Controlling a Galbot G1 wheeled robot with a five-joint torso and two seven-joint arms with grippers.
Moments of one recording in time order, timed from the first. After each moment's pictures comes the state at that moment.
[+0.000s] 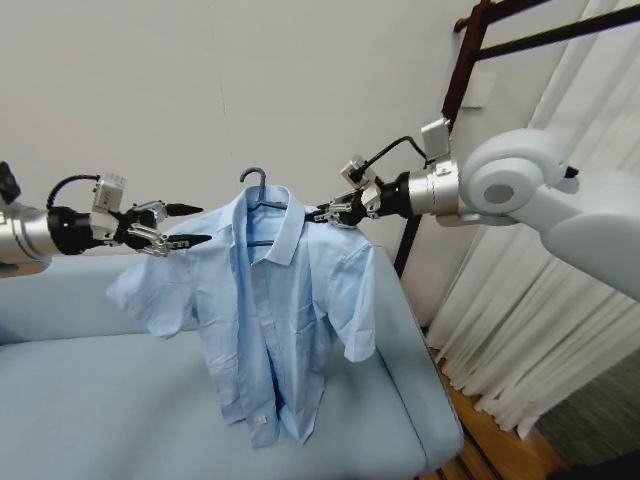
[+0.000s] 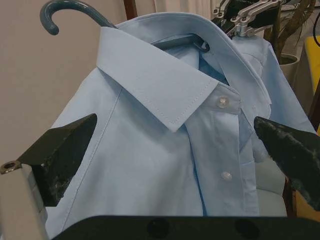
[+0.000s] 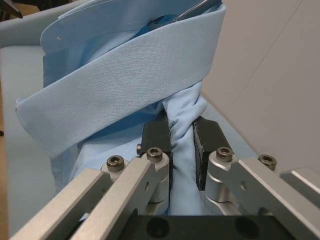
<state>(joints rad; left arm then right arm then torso) 0.60 -0.07 -0.49 -1.87 -1.41 0.35 0.84 0.80 0.55 -0.82 1.93 1.49 -0.60 -0.31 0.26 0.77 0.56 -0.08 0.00</state>
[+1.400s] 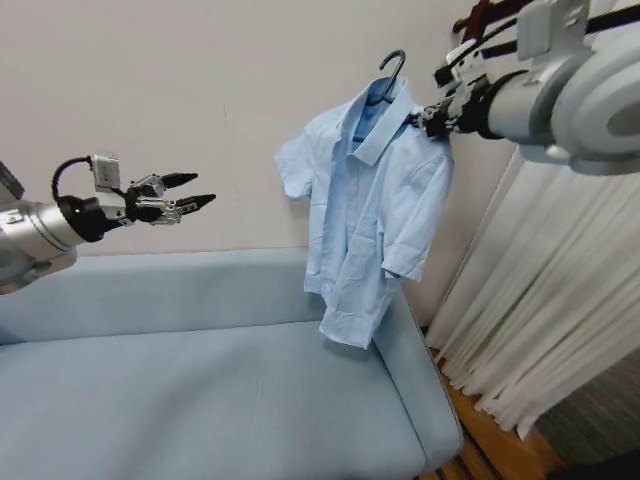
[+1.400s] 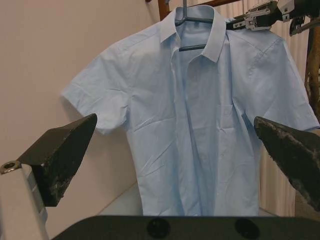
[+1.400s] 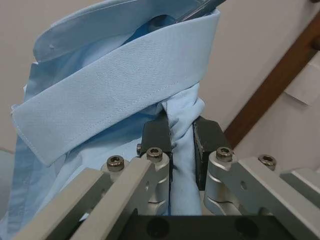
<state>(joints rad) 0.60 -0.34 -0.61 -1.89 -1.38 0.34 0.62 1.41 0.53 -1.26 1.86 1.79 -0.74 0.64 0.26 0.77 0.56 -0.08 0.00</state>
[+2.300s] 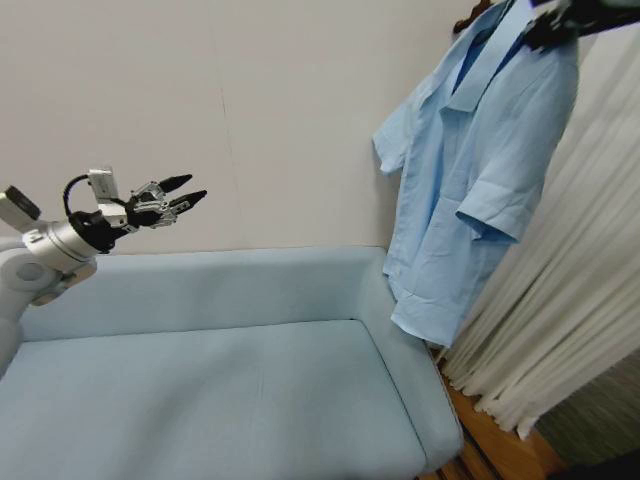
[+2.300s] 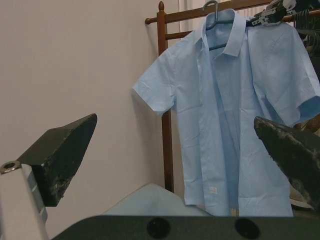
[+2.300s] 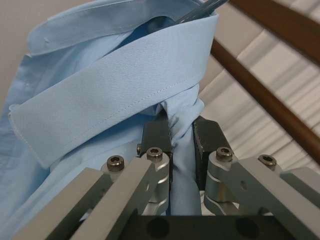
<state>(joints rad) 0.61 -0.56 -0.61 -1.83 -1.29 0.34 0.70 2.13 0.96 -2.13 1.69 2.14 -0.73 0.66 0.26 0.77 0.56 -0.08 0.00</state>
